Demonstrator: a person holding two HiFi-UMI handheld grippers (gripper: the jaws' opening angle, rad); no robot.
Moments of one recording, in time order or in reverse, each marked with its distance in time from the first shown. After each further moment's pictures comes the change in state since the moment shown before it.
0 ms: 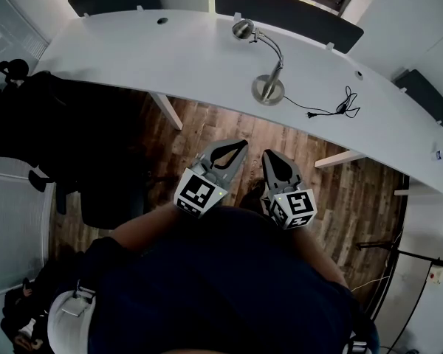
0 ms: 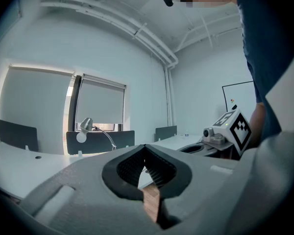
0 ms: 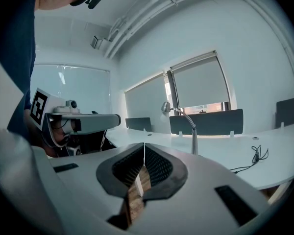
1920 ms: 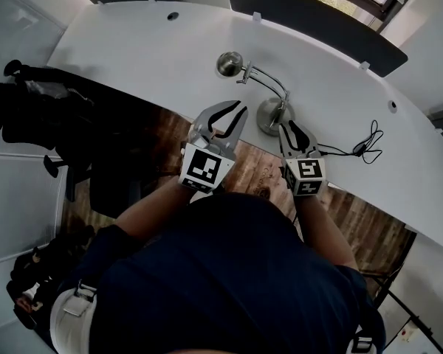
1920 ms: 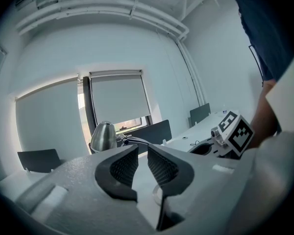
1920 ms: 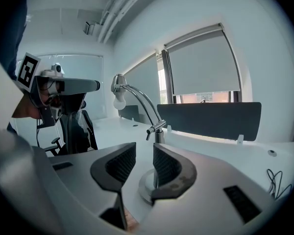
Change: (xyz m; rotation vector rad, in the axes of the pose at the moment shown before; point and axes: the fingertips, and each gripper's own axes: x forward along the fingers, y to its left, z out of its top) left arm 0.188 0.180 0.014 0.180 0.144 0.319; right arm 0.195 -0.224 0.001 -0.051 0.149 0.043
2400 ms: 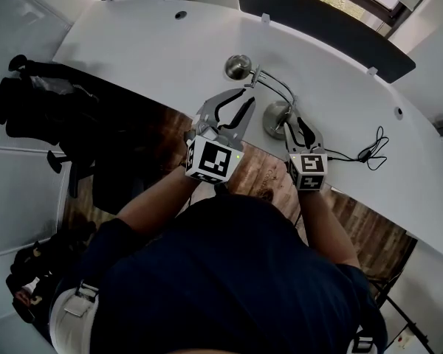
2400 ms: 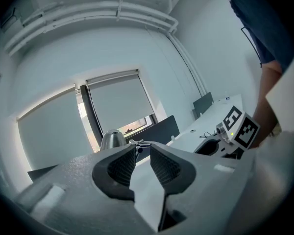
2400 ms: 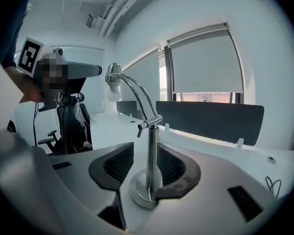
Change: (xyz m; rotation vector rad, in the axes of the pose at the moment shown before) left arm 0.018 0.025 0.006 0.155 0.020 0.058; right arm 0.027 -0.014 -0.008 -0.054 0.036 -0.023
